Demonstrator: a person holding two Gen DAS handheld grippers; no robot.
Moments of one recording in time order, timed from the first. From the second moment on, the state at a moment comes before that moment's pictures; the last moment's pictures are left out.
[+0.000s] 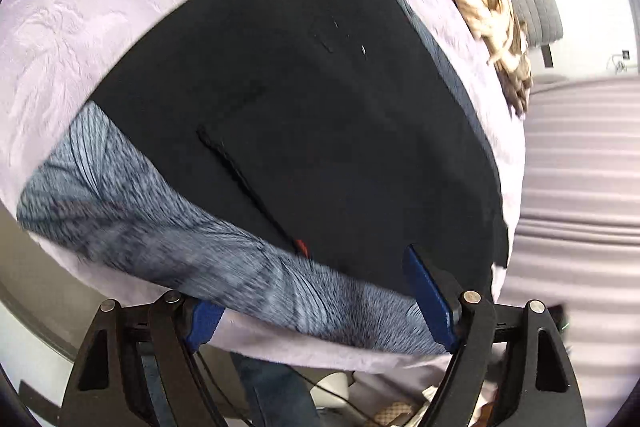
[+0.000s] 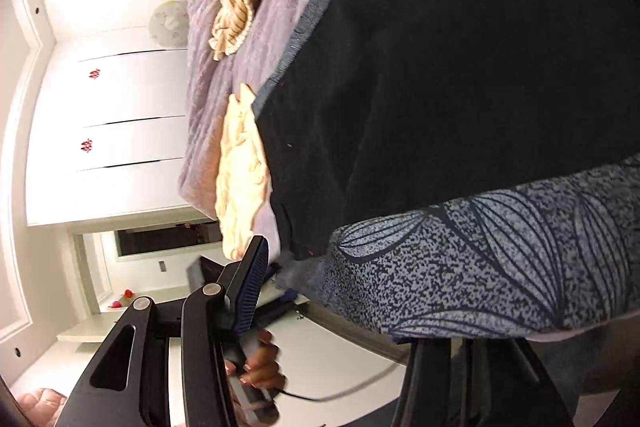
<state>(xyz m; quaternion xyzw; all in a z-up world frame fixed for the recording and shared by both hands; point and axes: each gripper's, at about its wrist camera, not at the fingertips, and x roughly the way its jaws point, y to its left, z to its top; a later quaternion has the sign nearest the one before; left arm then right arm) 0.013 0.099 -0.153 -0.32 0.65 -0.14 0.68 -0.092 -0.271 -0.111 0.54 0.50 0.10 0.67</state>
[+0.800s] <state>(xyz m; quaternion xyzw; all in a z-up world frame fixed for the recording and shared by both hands) 0.181 0.048 -0.071 -0.16 0.56 -0.13 0.80 0.053 -0.407 -0.047 0.42 0.53 0.11 0.73</state>
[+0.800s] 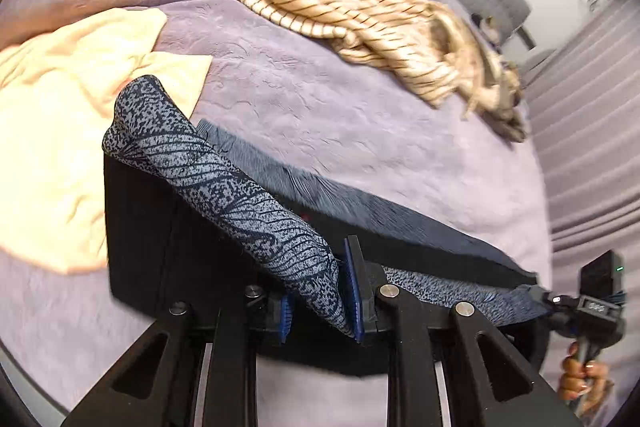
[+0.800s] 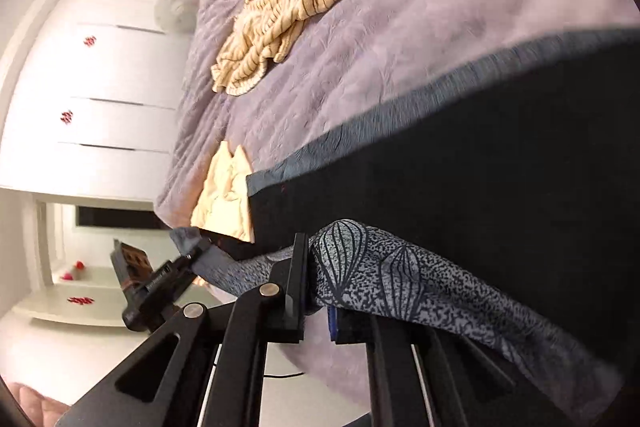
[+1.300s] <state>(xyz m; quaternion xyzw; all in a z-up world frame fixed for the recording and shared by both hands) 0.234 0.019 -0.082 -0.04 0.56 -0.02 0.83 0.137 -0.453 -0.149 0.43 0.60 0.09 0.66</state>
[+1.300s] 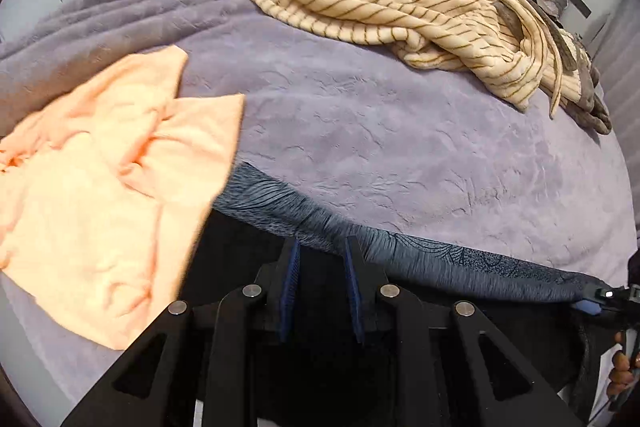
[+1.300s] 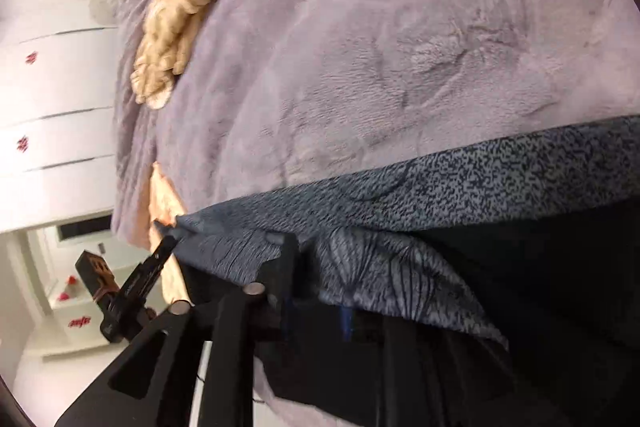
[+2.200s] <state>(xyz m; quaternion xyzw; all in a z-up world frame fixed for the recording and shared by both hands) 0.037 -0.336 -0.148 0.13 0.64 -0.36 0.67 -0.301 -0.569 -0.116 0.56 0.49 -0.15 0.65</state>
